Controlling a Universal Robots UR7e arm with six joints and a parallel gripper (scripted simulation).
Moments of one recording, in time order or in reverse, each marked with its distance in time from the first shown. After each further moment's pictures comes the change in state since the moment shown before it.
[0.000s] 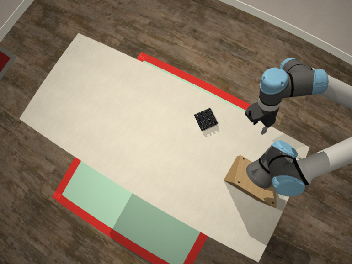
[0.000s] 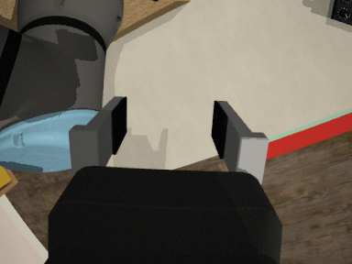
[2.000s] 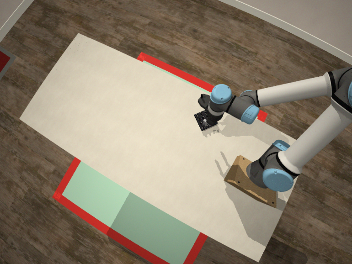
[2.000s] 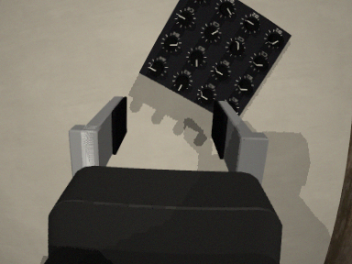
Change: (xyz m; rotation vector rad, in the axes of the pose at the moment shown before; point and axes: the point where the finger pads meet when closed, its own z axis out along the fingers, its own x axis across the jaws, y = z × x) arm 0.215 -0.152 0.100 0.270 0.077 1.202
